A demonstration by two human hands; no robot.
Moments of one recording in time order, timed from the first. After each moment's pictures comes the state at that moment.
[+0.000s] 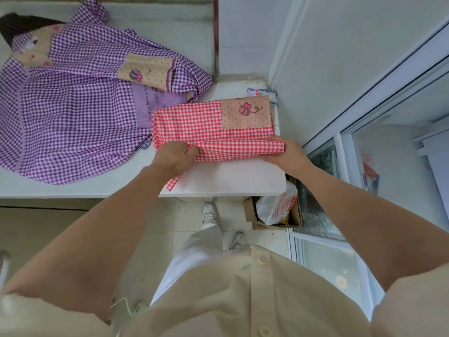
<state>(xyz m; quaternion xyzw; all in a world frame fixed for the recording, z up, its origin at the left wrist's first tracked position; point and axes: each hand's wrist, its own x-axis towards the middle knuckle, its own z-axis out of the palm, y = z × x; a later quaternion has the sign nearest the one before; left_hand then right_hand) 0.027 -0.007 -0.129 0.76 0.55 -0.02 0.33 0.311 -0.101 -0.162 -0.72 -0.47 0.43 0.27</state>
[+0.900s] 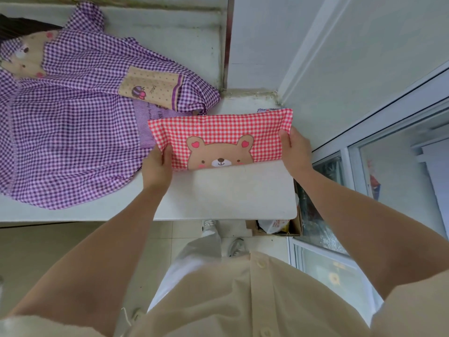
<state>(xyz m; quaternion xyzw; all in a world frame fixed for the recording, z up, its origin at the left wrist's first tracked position) -0.003 0.036 -0.180 0.61 0.66 0.26 0.35 0.313 -0.030 -0.178 -0.81 -0.47 0.21 0.27</state>
